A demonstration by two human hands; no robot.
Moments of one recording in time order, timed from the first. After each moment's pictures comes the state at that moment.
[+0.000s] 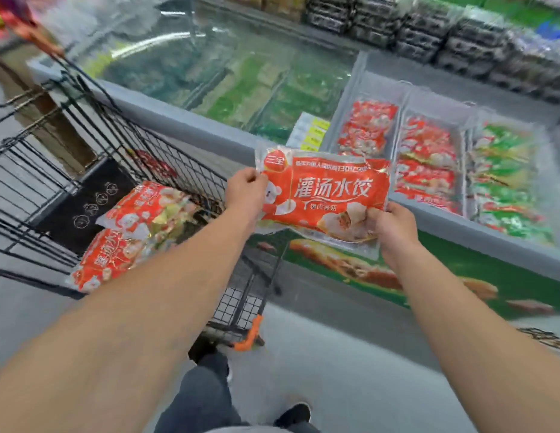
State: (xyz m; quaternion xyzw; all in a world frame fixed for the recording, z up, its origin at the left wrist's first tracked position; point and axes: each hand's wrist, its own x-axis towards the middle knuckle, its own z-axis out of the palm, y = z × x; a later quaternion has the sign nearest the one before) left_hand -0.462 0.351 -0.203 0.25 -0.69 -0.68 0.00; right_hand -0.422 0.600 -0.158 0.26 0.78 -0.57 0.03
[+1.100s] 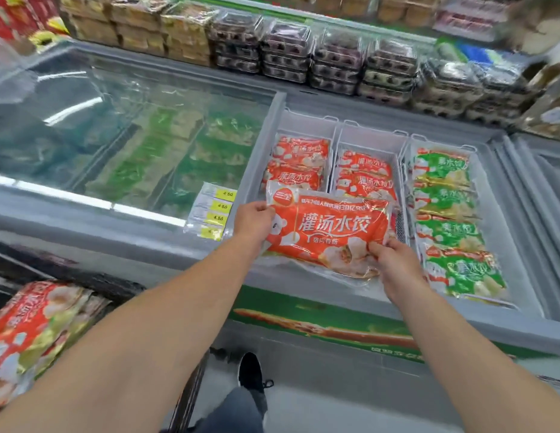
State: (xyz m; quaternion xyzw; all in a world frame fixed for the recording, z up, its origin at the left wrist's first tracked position) left_hand -0.675 0.577 -0.171 0.22 -0.72 -0.64 -0.12; right_hand -0.595 0.813 -0.168 0.37 0.71 -0.60 0.01
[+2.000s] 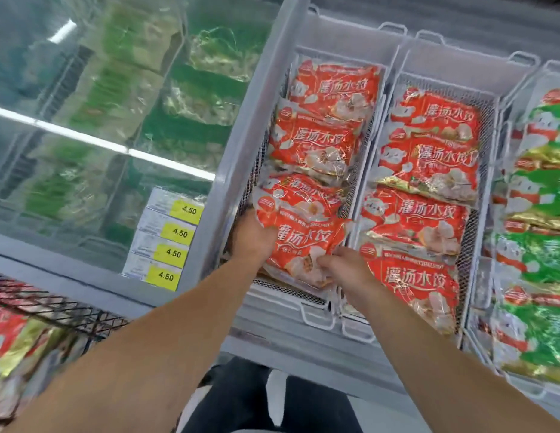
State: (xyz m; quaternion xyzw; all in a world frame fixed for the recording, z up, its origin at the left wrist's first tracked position) left_hand -0.819 0.619 -0.319 0.29 -0.83 -0.41 -0.23; right_hand -0.776 0.796 -0.310 0.32 0.71 -0.52 0.36
